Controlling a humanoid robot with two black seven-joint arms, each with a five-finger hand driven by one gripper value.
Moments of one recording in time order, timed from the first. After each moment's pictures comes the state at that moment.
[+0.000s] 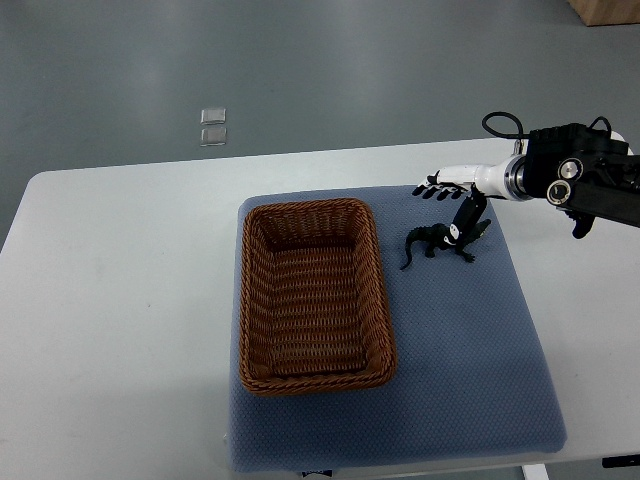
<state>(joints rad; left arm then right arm) -0.01 0.00 -0.09 -0.21 0.04 -0.02 0.12 1.22 -0.54 -0.09 1.14 -0.88 0.18 -0.23</state>
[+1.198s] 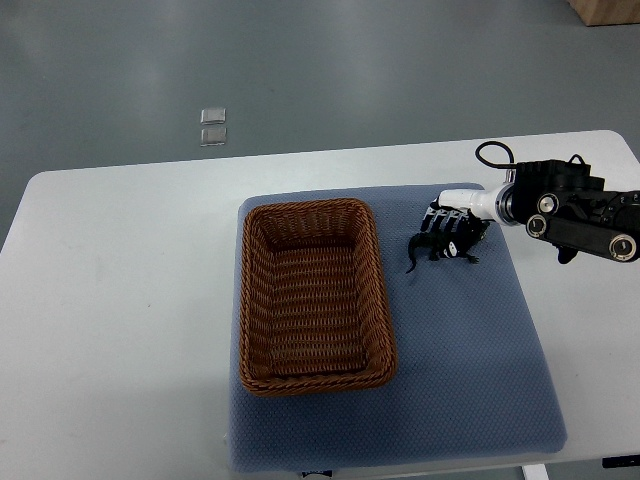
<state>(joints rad) -0.01 0.00 -0.09 -0.23 0.04 -0.02 0.12 1.13 -0.46 -0.10 1.02 -0.96 0.14 -0.22</state>
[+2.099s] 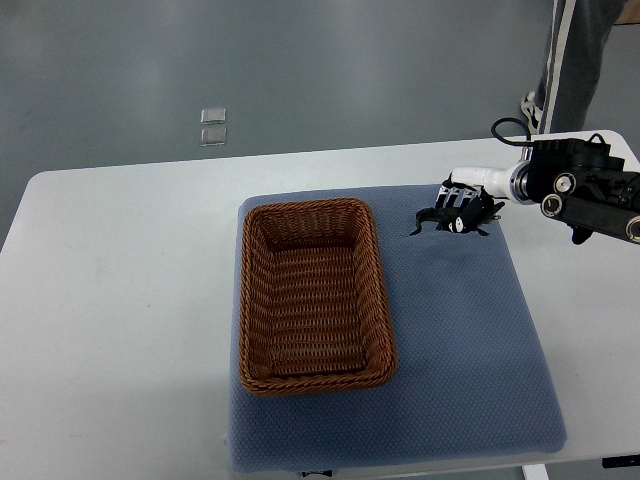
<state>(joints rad) -0.01 0.00 -0.09 -0.23 0.04 -0.02 0.12 1.21 -0.52 -0.09 1.03 -0.95 0.14 -0.21</state>
